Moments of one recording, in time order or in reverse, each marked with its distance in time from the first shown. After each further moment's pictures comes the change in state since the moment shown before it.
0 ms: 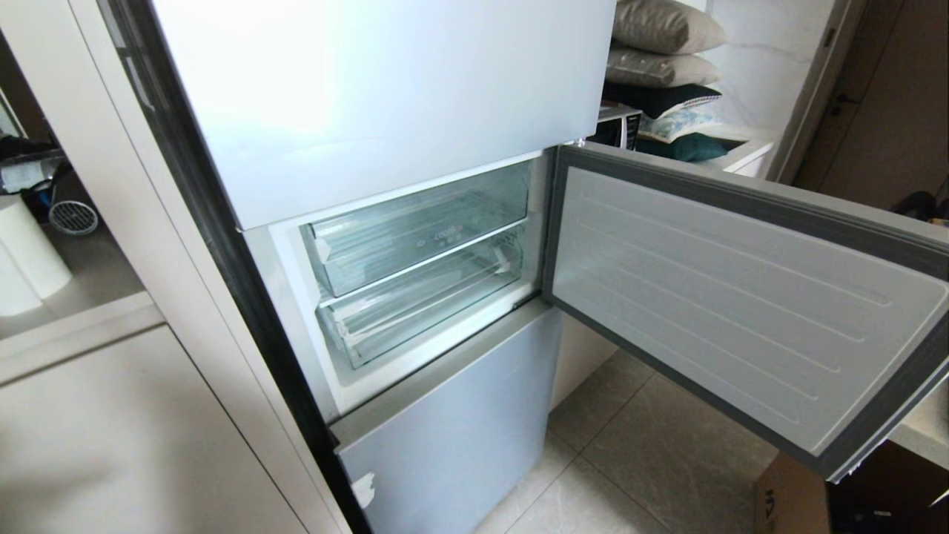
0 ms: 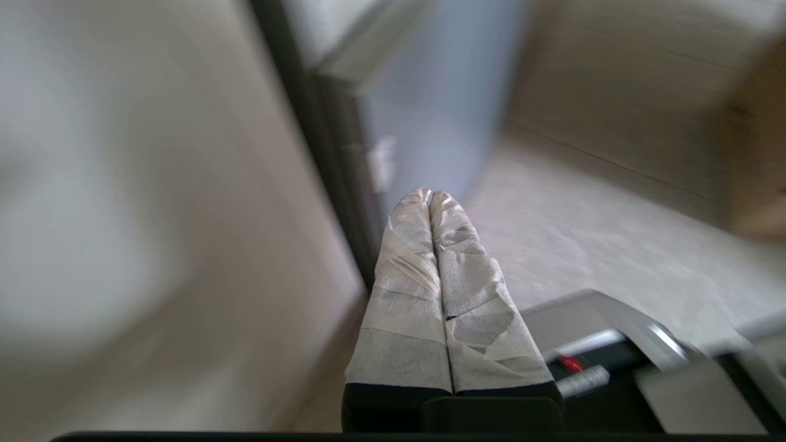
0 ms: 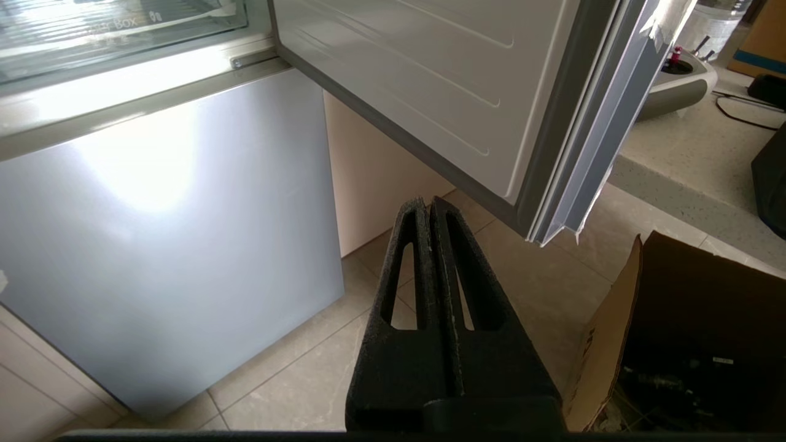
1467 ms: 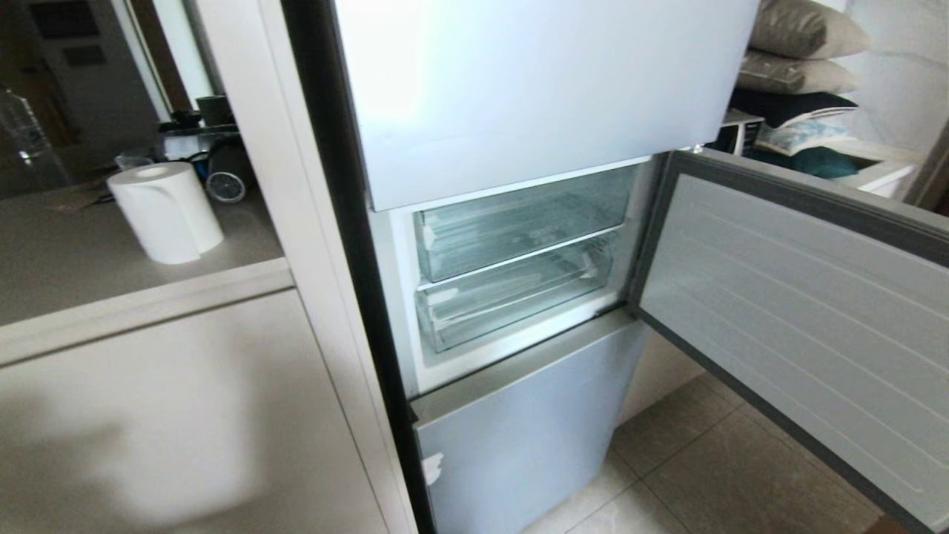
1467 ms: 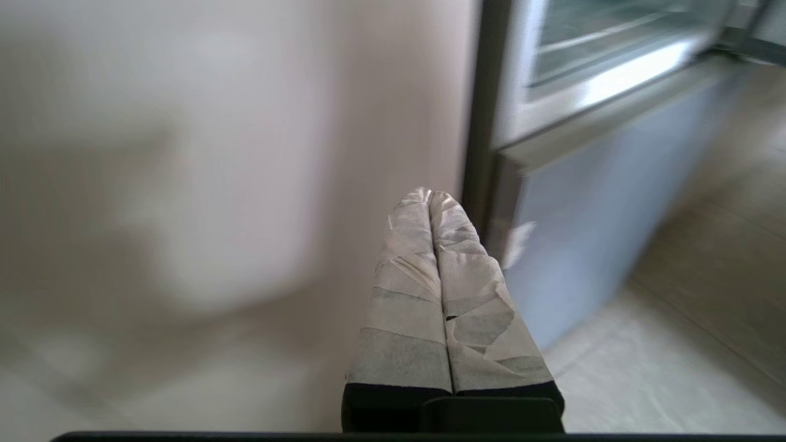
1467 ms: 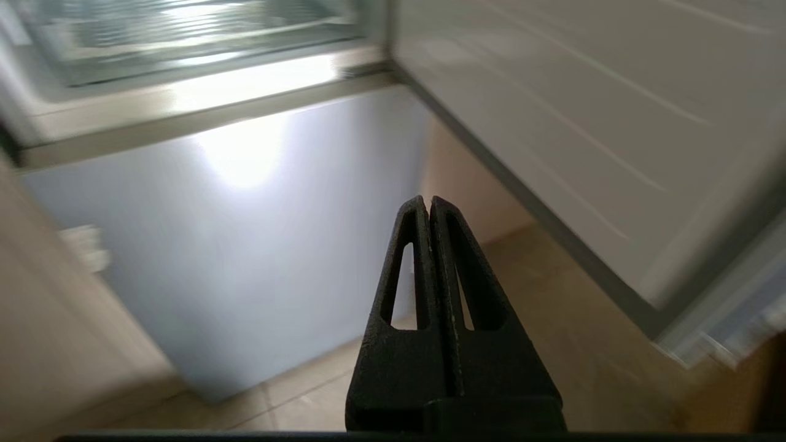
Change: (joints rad) left arm 0.177 -0.283 0.015 -0.045 0.008 -0.079; right arm -0.002 0.000 0.002 -0.002 0.000 -0.005
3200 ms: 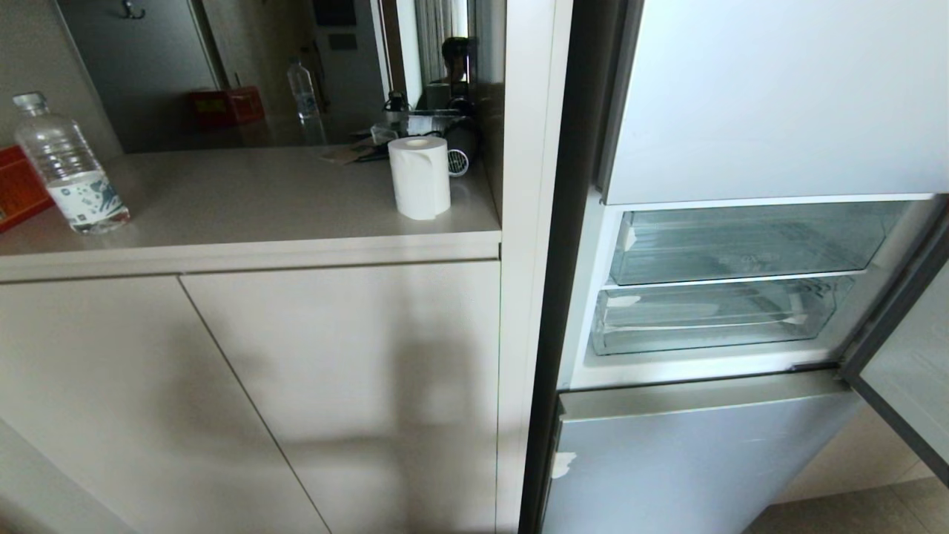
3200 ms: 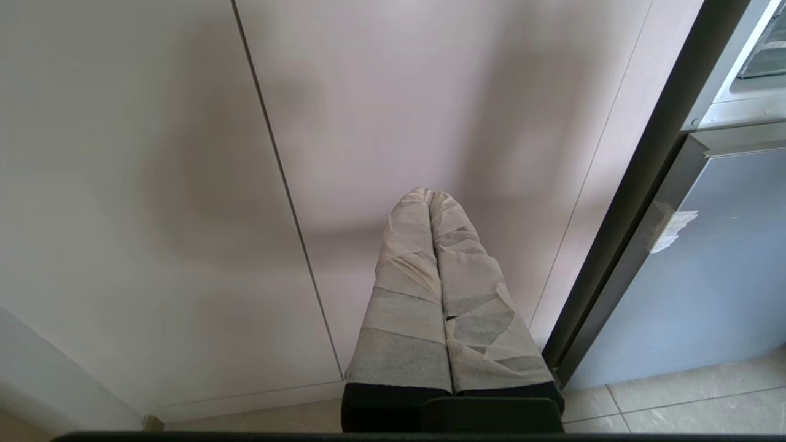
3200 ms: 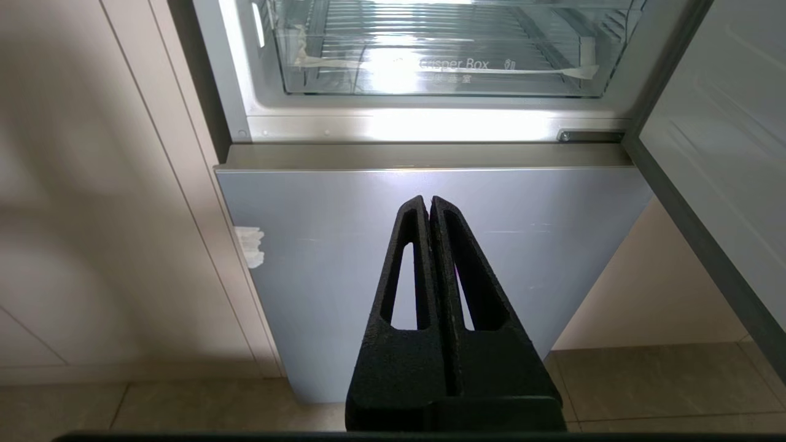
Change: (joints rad) left arm 0.000 0.000 0.000 0.000 0.001 0.000; right arm 0.000 0.000 0.000 0.000 0.002 -0.021
